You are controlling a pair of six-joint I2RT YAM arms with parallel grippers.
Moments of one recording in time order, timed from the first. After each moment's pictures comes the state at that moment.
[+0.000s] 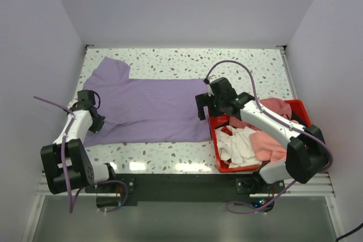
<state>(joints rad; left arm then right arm) 0.25 1.30 0.72 -0.63 -0.29 -0.82 0.60 1.42 1.02 -0.52 0.03 0.29</state>
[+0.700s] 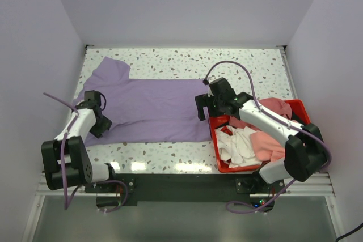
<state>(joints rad) 0.19 1.33 0.72 -0.69 -0.27 -0.78 0.60 1.44 1.02 -0.52 0.03 0.28</state>
